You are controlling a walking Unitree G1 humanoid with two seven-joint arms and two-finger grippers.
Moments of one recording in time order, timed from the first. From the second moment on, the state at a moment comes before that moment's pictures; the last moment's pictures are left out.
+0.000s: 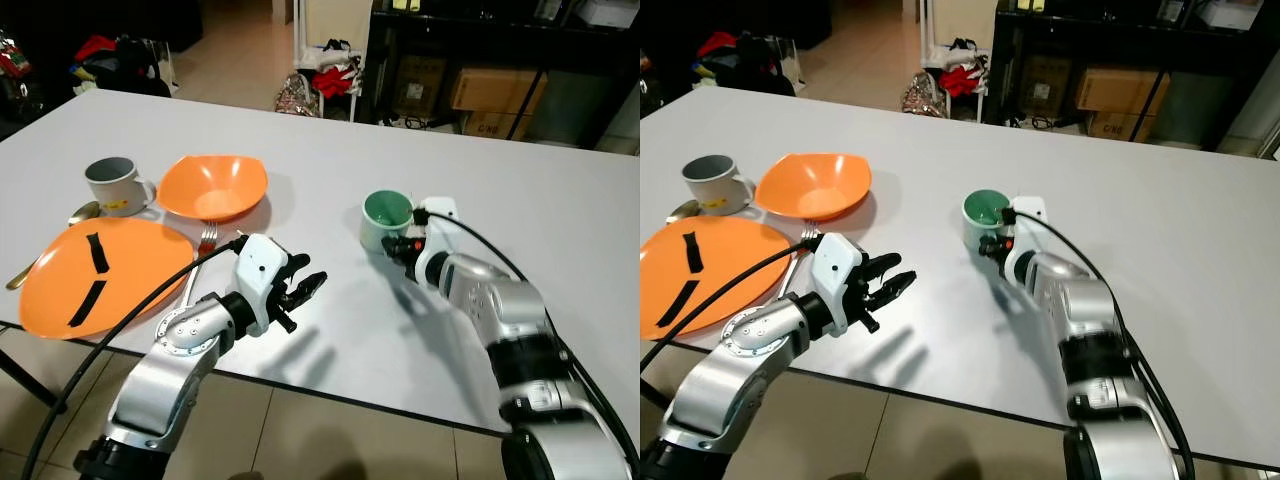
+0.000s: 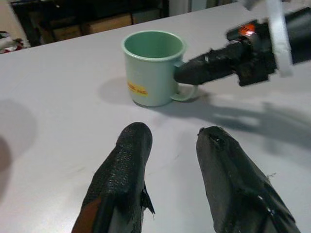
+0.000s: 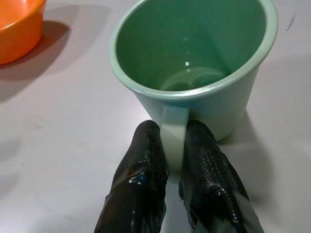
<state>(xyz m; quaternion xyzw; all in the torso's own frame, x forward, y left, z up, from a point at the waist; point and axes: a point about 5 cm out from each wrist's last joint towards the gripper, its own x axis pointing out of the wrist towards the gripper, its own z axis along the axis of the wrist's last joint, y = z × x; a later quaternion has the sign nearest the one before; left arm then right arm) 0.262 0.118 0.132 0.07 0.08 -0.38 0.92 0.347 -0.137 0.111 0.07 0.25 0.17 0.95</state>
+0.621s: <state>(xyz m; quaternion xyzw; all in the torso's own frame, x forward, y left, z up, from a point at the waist) 0.262 0.115 0.135 0.07 0.08 -0.39 0.91 0.349 -0.137 0.126 0.10 0.26 0.18 0.94</state>
